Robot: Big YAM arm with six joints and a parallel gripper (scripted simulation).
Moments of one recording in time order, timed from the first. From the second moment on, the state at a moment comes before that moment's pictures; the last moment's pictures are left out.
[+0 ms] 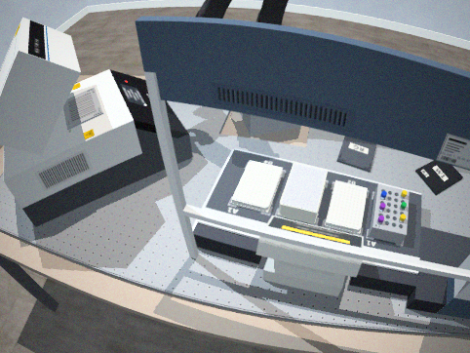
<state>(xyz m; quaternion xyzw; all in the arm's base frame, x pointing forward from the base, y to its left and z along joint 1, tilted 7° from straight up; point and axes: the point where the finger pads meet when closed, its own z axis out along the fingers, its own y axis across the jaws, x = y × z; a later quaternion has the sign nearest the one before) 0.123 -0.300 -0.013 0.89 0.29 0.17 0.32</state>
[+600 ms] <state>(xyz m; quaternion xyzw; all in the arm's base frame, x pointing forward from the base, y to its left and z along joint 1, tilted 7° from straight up) 0.123 -0.299 -0.014 0.89 0.29 0.17 0.32</state>
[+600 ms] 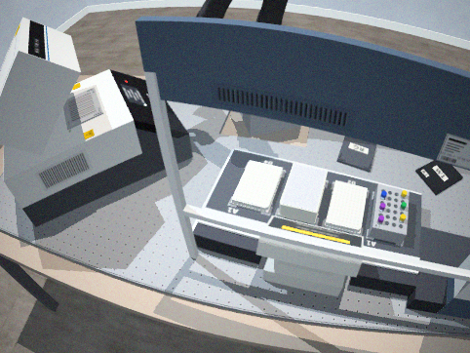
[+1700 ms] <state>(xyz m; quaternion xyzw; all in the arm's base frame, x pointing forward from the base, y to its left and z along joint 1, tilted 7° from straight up) 0.122 -0.299 -0.015 0.89 0.29 0.17 0.32</state>
